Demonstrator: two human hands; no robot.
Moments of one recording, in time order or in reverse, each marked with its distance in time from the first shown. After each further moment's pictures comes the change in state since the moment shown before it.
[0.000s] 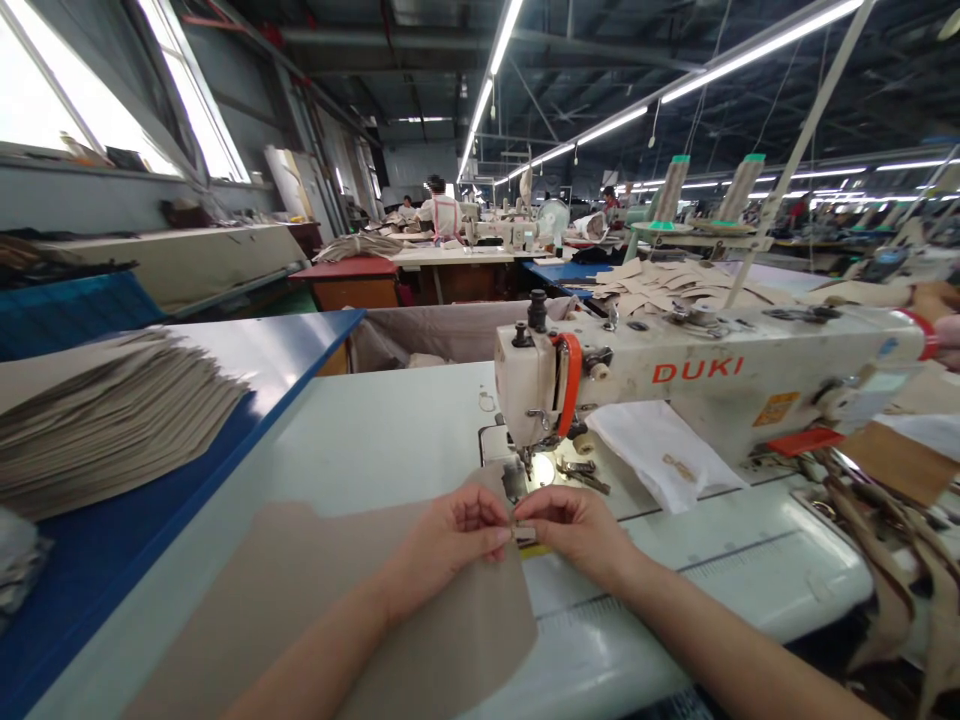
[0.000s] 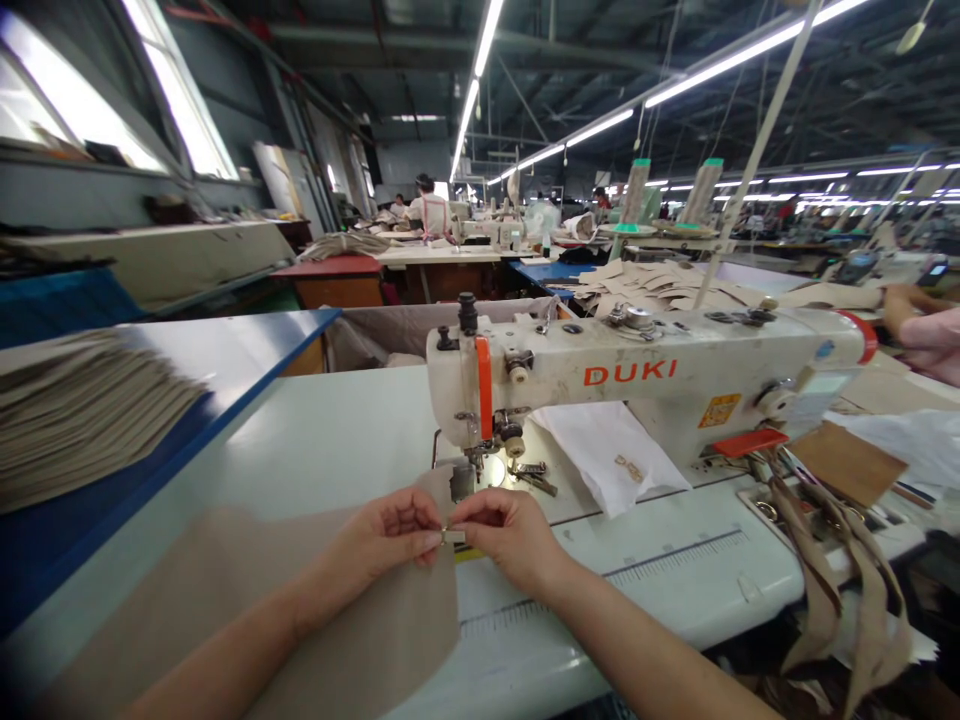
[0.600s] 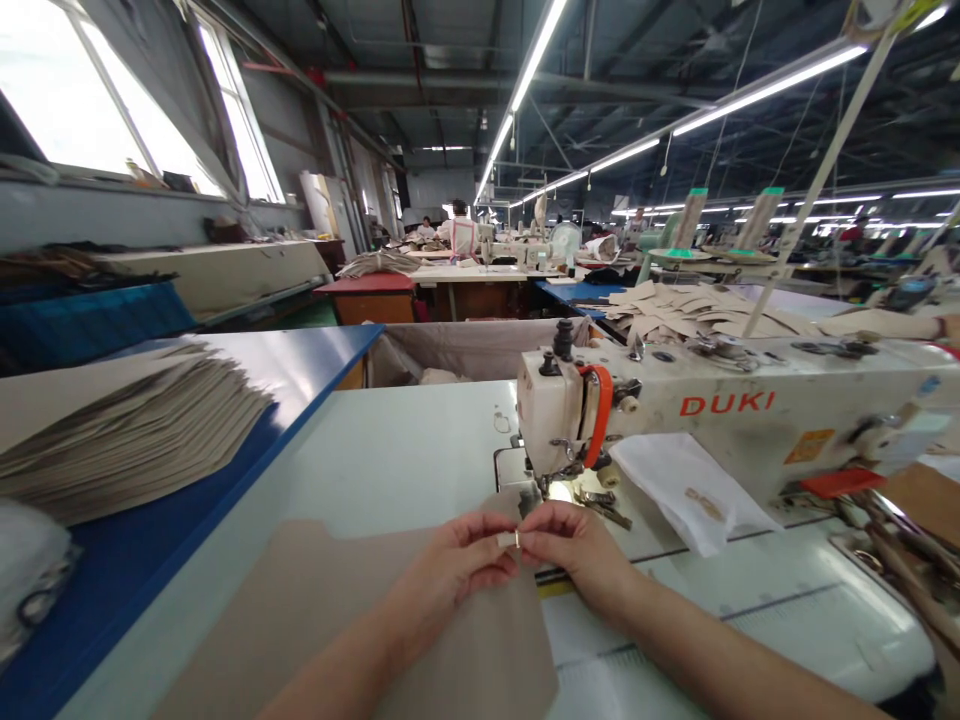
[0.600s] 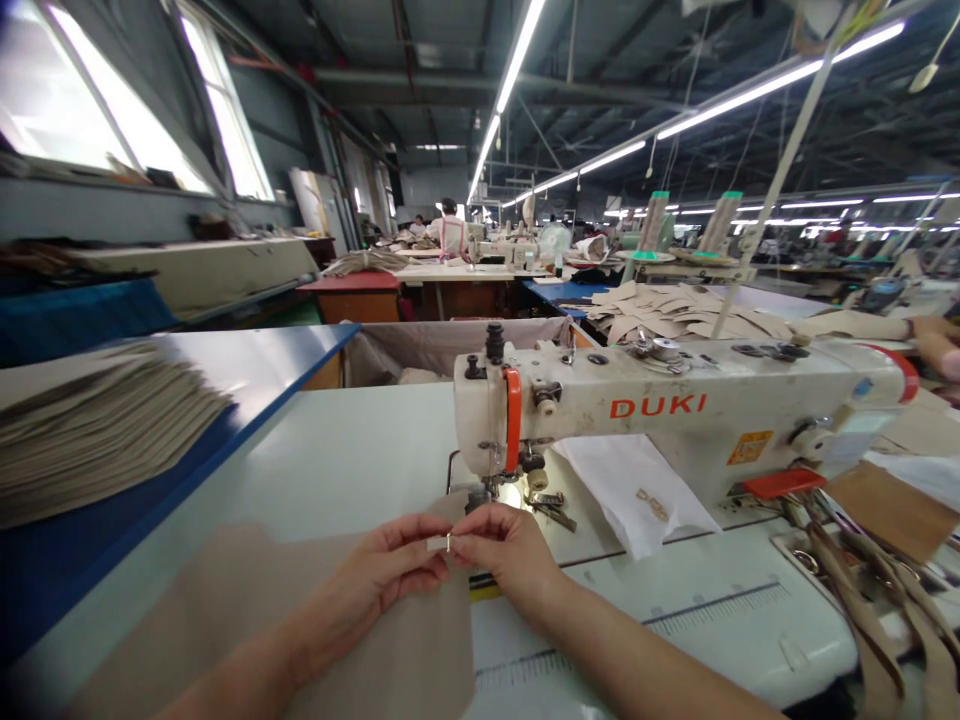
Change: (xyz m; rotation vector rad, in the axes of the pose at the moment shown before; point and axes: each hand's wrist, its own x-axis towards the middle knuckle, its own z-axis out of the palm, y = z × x) left_hand -0.007 0.004 -0.002 -0.285 0.176 -0.175; right_hand 0.018 -0.003 0.019 0.122 0.010 0.114
